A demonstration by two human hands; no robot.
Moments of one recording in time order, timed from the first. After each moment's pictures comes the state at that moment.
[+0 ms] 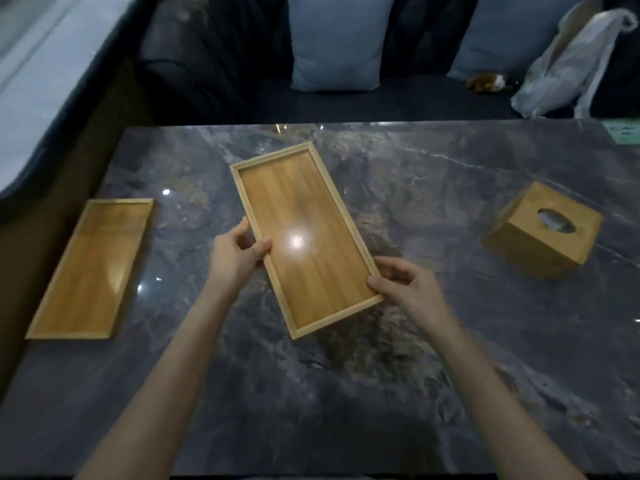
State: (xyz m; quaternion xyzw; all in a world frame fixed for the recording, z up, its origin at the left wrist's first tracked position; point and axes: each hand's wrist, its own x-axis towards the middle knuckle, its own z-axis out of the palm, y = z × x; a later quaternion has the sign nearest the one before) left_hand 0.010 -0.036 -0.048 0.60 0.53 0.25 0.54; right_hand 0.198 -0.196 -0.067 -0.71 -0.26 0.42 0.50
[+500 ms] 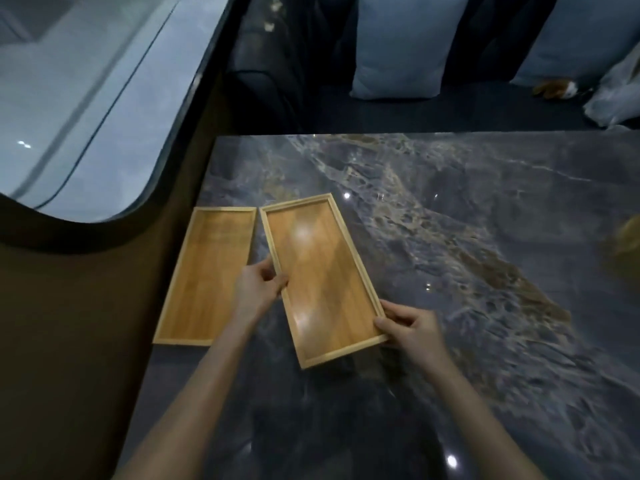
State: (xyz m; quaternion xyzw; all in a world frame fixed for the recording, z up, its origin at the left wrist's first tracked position) left_hand -0.153 0.045 -0.072 0.65 0.59 0.16 0.45; right_hand 0.026 -0.114 -0.113 -0.73 -0.23 0.44 0.47
